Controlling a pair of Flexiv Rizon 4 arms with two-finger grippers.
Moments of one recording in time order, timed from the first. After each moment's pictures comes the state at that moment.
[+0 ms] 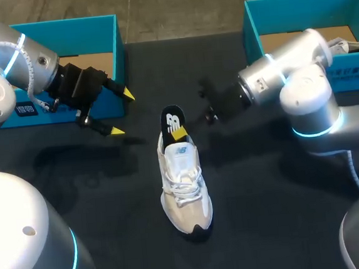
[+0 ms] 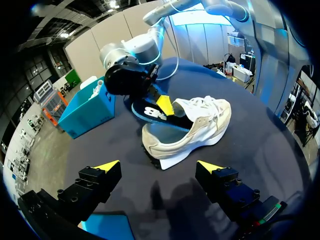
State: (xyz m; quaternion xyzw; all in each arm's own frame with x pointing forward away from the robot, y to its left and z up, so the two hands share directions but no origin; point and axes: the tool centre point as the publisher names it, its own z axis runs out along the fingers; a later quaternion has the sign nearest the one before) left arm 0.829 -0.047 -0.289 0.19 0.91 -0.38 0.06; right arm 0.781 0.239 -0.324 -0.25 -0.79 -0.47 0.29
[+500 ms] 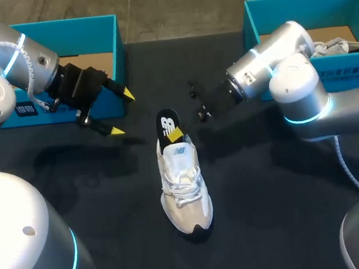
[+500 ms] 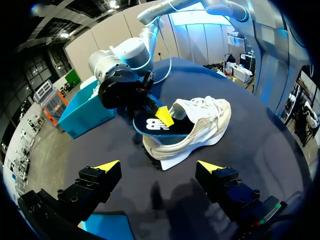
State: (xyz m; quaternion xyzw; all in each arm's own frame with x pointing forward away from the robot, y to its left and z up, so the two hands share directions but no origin) left arm 0.829 -0.047 -0.289 0.19 0.91 -0.38 0.06; right arm 0.779 0.247 -0.336 -0.25 -0.80 -0.42 0.35
